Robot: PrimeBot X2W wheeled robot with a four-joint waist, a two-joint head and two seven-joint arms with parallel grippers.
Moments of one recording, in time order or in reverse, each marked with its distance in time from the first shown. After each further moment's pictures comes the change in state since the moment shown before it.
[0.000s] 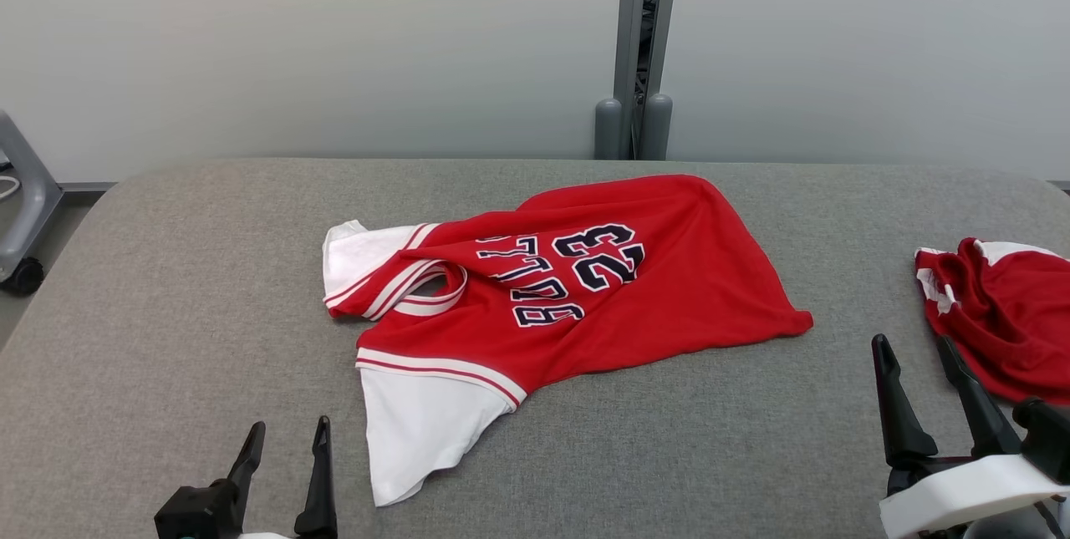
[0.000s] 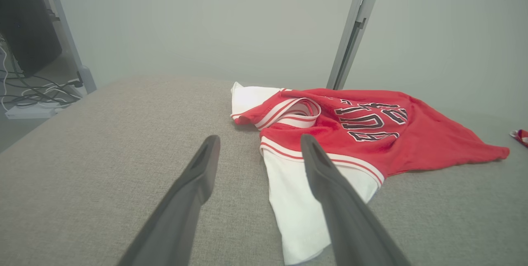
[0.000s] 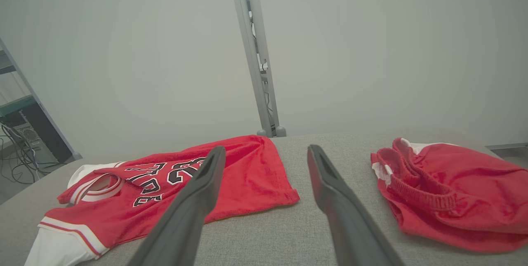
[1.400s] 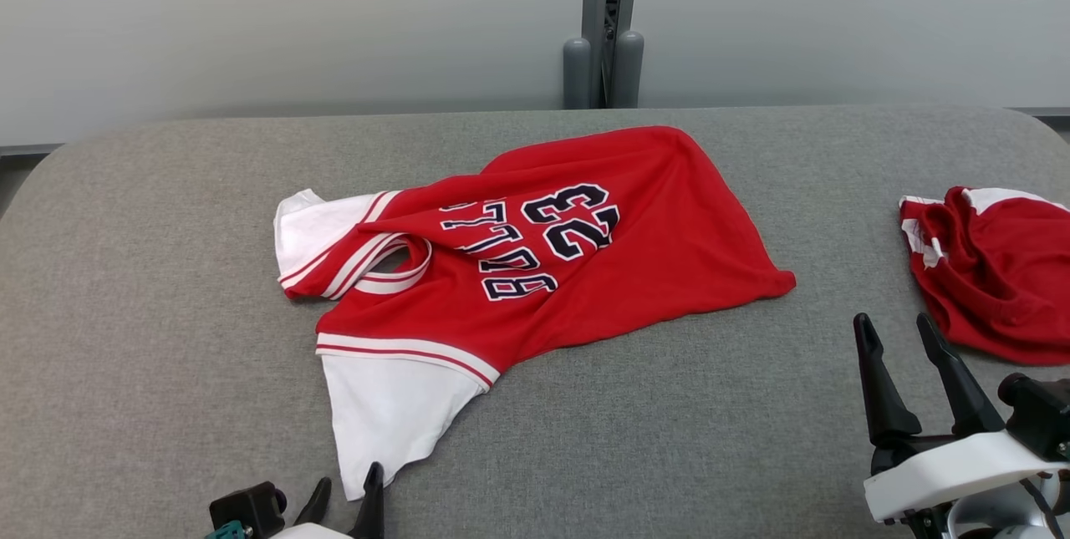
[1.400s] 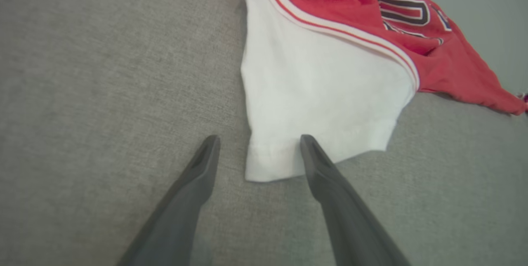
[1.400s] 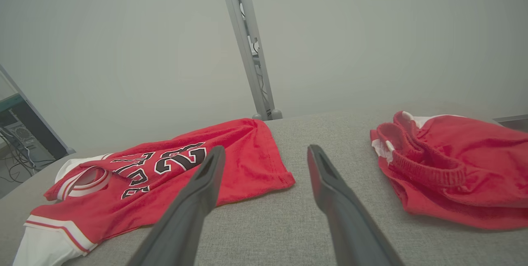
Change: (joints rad) left arm -0.132 -0.173 -0.013 0.429 -0.223 -0.181 0.079; right arm -0.046 0.001 0.032 0.012 0.037 0.000 0.008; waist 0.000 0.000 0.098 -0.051
